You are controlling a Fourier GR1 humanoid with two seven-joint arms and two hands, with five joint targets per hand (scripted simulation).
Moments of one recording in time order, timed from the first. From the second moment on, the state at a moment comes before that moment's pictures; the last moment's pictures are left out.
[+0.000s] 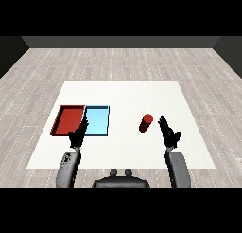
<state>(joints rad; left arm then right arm) 0.00 0.06 -0.03 -1.52 -0.01 -0.01 -0.01 0.02 -0.09 -0.02 -1.59 -0.02 0.03 0.00</state>
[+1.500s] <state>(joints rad) 0.01 0.04 0.06 -1.58 0.02 -0.01 -0.39 -0.11 -0.18 -0.21 -1.33 -0.18 0.27 -0.35</state>
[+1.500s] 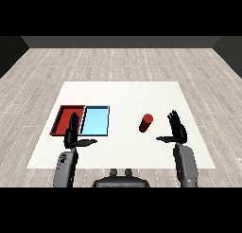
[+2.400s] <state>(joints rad) 0.01 0.04 0.06 -1.60 0.06 -0.03 -0.37 -0.29 -0.16 -0.21 -1.11 -0.20 0.26 -0.36</state>
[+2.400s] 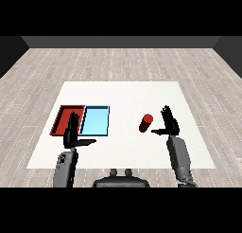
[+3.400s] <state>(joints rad) 0.02 0.05 0.08 -1.61 0.08 -0.05 -0.38 -0.44 -0.10 -0.20 -0.77 -0.21 0.23 -0.52</state>
